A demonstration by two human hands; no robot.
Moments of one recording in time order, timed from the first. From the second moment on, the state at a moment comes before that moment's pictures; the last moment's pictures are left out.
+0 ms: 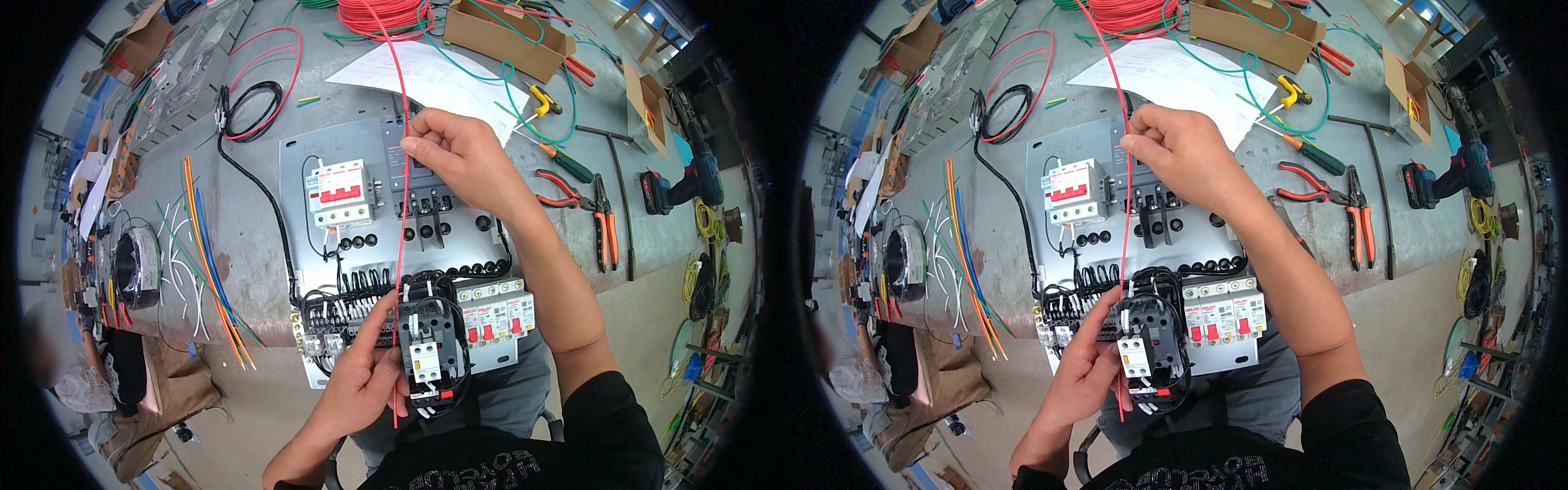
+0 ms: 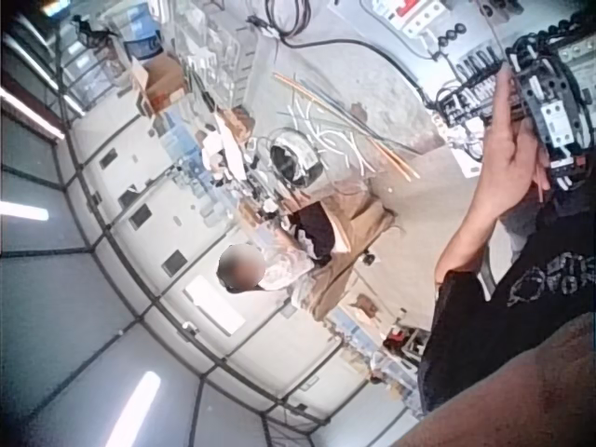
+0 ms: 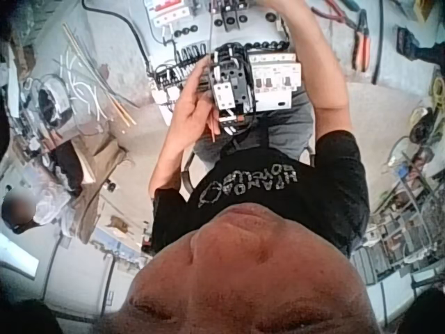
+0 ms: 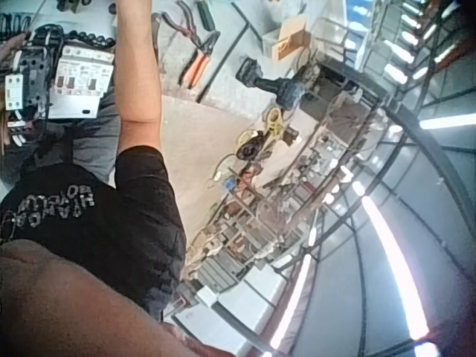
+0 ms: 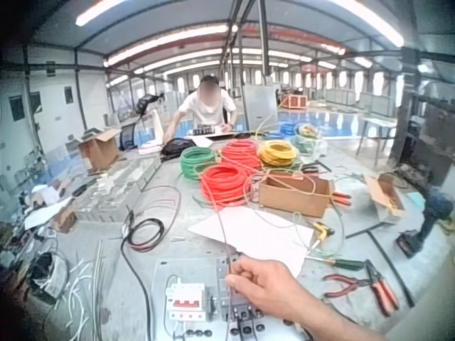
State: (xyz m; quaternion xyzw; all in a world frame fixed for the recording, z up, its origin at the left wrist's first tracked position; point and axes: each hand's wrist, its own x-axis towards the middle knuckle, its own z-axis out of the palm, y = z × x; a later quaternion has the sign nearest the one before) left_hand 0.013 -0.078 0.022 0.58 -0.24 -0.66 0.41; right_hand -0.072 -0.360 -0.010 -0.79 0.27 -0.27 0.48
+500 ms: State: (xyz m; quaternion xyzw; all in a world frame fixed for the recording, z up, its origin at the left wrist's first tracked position) left_hand 0.012 -0.074 0.018 0.58 -0.24 -0.65 0.42; right_hand -0.069 -0.361 -0.009 -0.79 0.29 -0.28 0.46
